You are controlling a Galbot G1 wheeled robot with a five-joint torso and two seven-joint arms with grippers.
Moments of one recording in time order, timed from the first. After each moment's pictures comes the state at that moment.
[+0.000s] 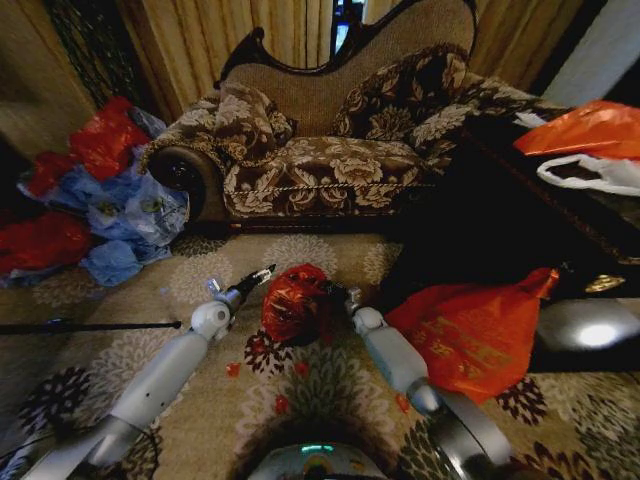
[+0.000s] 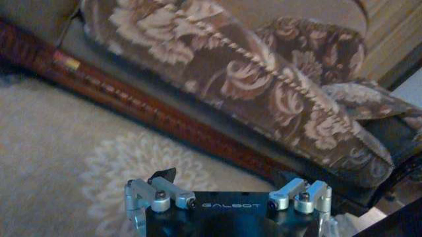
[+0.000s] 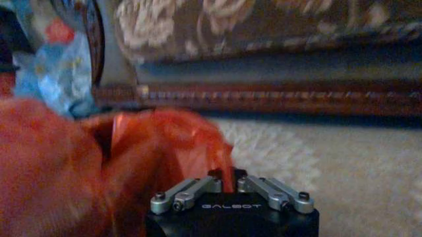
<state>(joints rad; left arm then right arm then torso) 0.73 -0.90 -0.10 -1.52 -1.30 0.17 -0.04 -0.55 1.40 0.01 0.89 0.42 0.08 -0.24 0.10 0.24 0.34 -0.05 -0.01</state>
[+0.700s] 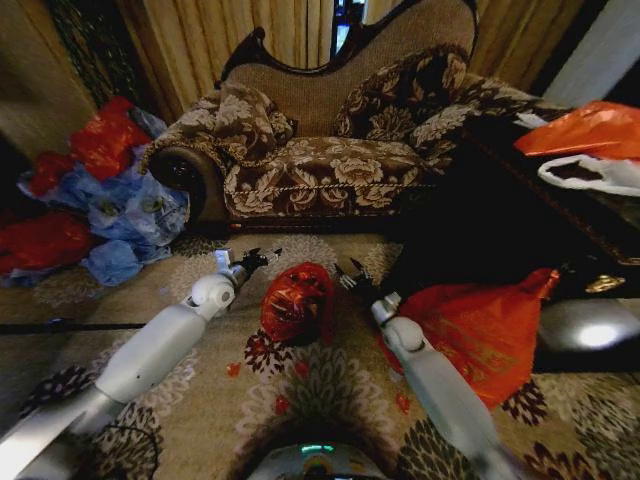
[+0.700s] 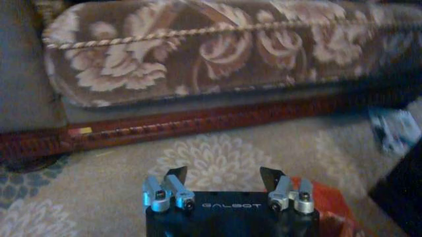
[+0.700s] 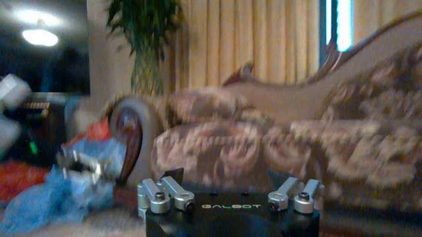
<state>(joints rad) 0.45 -0.76 0.19 -1.66 -1.05 0.46 -0.31 -1.00 1.13 0.20 1.77 0.42 0.15 -0.15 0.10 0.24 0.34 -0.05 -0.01</state>
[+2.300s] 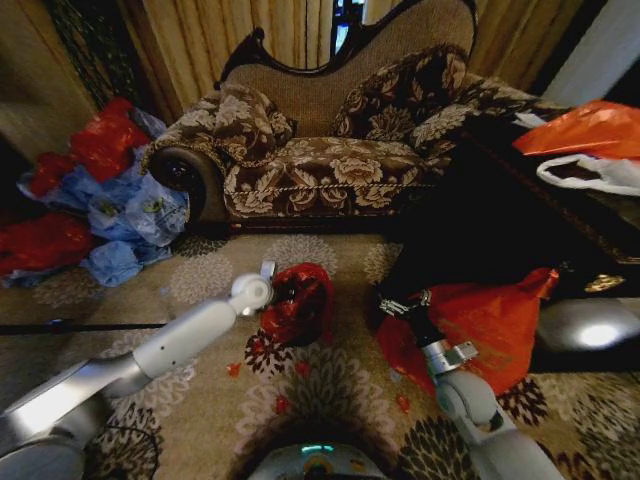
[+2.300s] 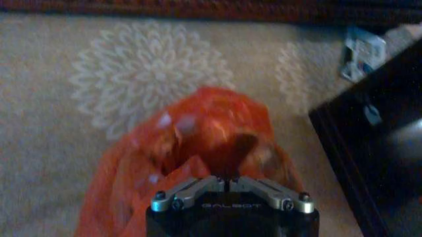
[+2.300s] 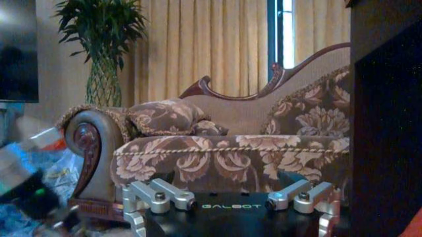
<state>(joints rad) 0.26 -0.94 0.39 -1.55 -1.58 0.74 -0.63 -1.33 1.06 0.41 1.99 0.43 0.20 -0.05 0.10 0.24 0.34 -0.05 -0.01</state>
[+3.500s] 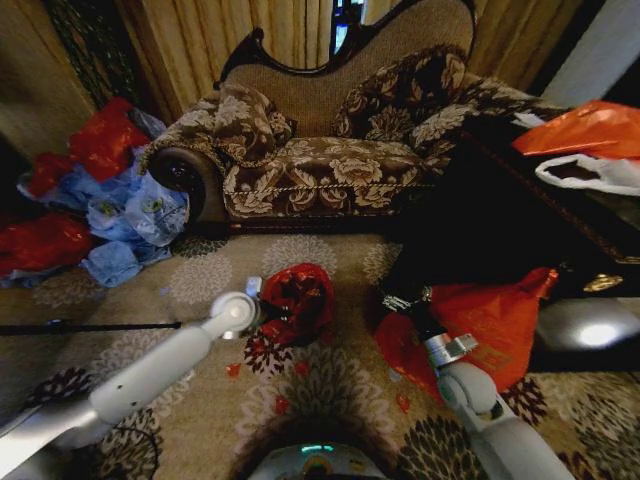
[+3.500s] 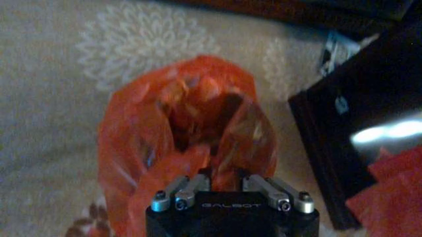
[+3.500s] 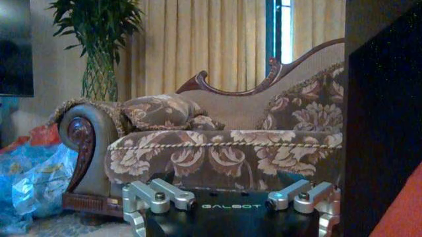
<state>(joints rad) 0.56 -0.75 0.14 -1.91 -1.72 0.74 -0.72 -1.30 1.03 0.41 1.95 0.47 0.20 -0.05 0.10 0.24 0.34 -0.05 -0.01</state>
